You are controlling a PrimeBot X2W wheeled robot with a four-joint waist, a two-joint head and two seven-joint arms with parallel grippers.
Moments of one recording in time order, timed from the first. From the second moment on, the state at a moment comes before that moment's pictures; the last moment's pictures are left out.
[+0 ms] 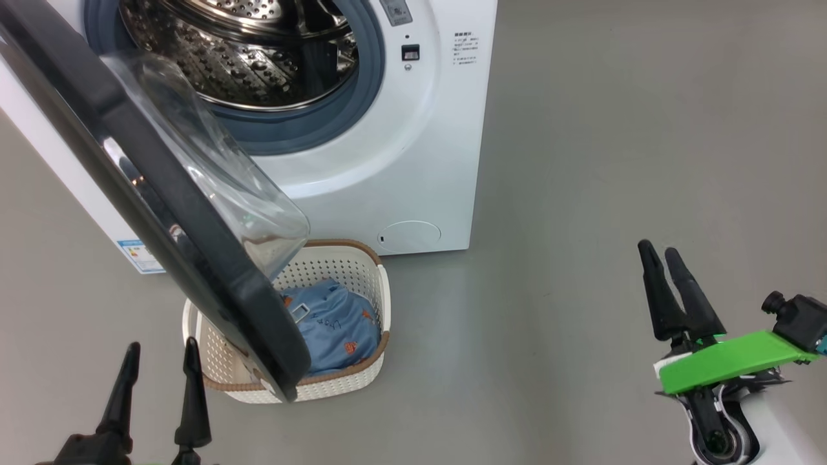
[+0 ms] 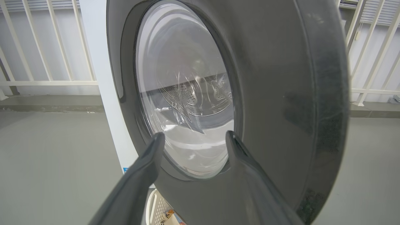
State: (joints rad) left arm 0.03 0.03 0.02 0.04 -0.17 -0.06 -0.25; right arm -0.24 -0.25 0.18 0.23 1.03 0.12 -0.21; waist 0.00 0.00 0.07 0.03
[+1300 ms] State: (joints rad) left arm 0.06 0.03 0.01 0.05 -0.16 -0.03 -0.25; right arm -0.10 -0.10 -0.07 0.23 0.07 0.12 -0.25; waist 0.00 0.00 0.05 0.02
